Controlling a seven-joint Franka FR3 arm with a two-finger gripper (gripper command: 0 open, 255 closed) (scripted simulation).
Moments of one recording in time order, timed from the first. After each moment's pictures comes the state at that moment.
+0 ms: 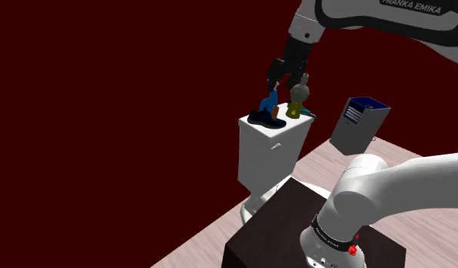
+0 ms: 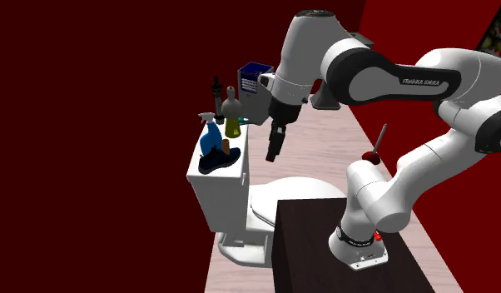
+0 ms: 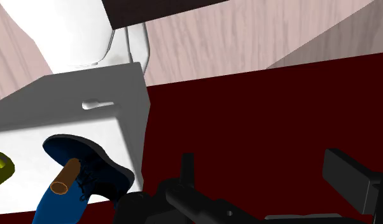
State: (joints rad) arm 0.02 -0.81 -0.07 -2.26 -0.06 1.64 0.17
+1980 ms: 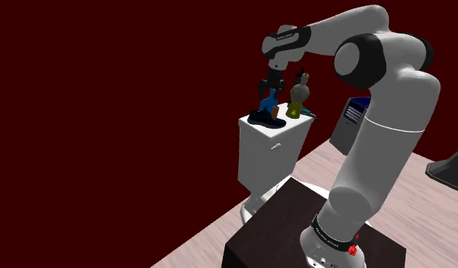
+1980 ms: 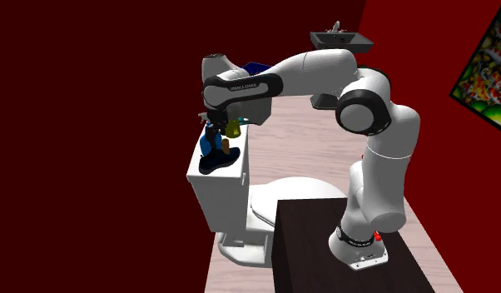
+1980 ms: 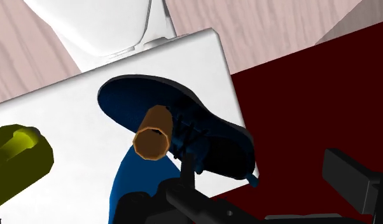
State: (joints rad) arm -0.10 0.12 -0.47 -1.78 0.11 1.92 -0.21
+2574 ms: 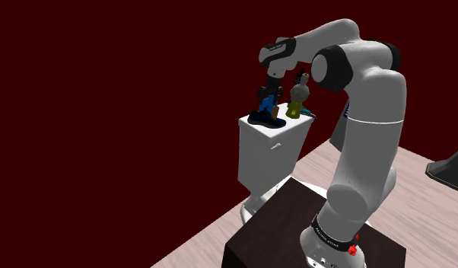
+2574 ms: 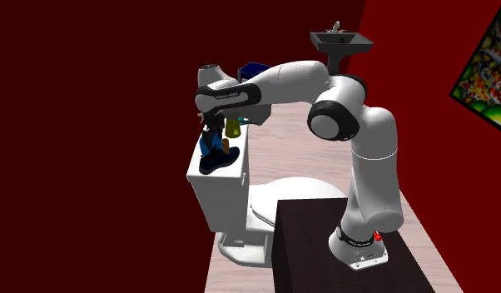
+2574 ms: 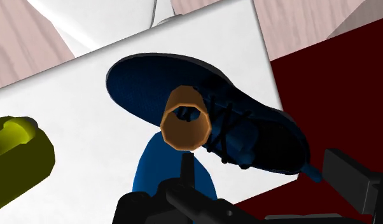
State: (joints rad) arm -0.17 0.32 -0.48 -1.66 0.20 1.94 -0.28
